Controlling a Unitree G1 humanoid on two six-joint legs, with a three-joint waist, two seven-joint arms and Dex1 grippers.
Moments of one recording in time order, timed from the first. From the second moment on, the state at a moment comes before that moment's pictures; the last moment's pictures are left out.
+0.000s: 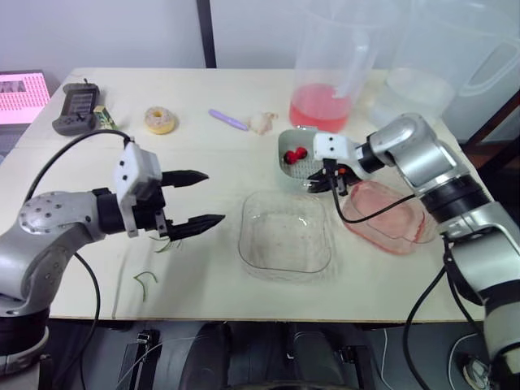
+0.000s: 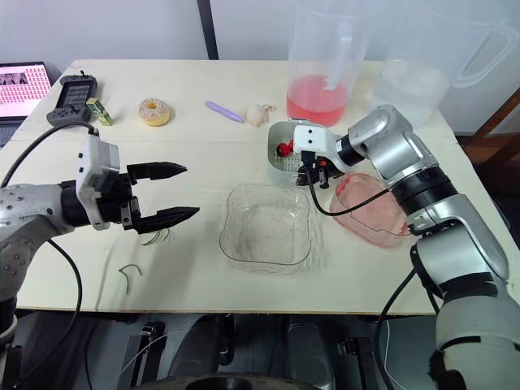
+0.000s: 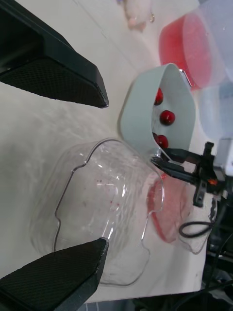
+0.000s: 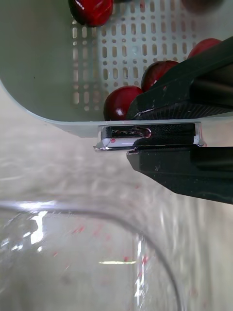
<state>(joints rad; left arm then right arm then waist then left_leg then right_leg) -0.28 0.84 0.22 -0.52 -0.72 0.71 -0.94 -1.09 -0.70 0.55 0.55 0.00 0.29 1.37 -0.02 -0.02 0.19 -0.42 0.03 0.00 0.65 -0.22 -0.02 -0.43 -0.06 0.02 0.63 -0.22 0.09</state>
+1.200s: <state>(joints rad) -0.26 0.78 0.20 -0.16 -0.52 0.47 -0.89 -0.06 -0.88 -0.64 -0.03 0.35 0.30 1.08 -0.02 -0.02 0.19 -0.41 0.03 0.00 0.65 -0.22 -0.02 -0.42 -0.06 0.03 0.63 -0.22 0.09</state>
